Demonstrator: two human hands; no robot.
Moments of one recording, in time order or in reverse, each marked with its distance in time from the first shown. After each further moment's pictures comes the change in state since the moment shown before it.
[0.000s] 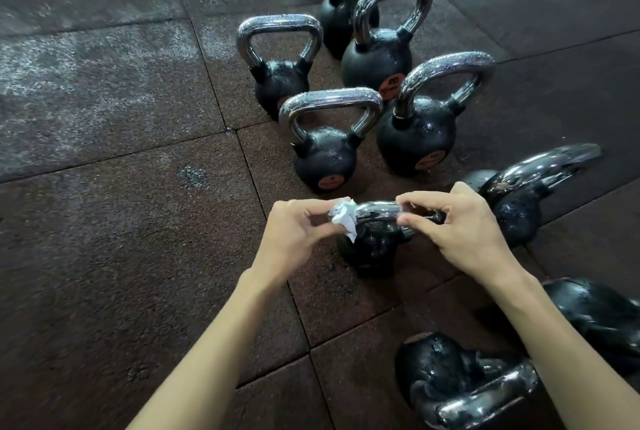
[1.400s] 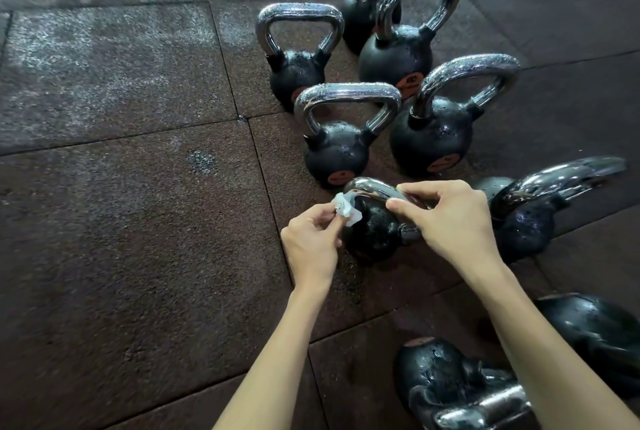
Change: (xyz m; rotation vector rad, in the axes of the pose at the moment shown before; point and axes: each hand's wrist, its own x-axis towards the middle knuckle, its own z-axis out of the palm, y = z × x) left_hand -0.012 -0.027 0.061 -0.129 0.572 -0.358; right_hand 0.016 -0.036 0.015 0.039 0.031 0.230
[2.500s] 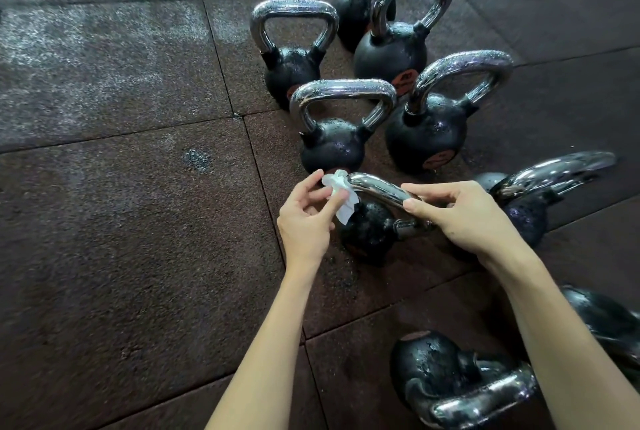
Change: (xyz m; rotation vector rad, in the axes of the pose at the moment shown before) left_hand 0.014 0.010 -0.001 -0.283 -0.066 -0.071; right_hand 0.009 0.026 -0.022 0.144 -0.271 0.093
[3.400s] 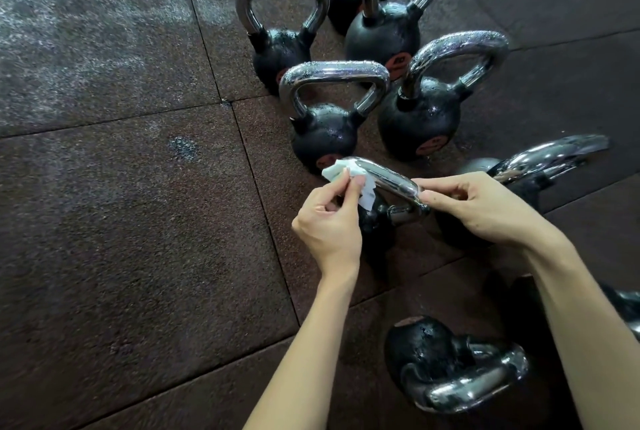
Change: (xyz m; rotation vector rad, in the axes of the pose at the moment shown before) left_hand -0.036 0.003 0.045 0.120 0.315 0.240; right_hand -0.002 0.005 -0.029 -0.040 -0.239 -0.122
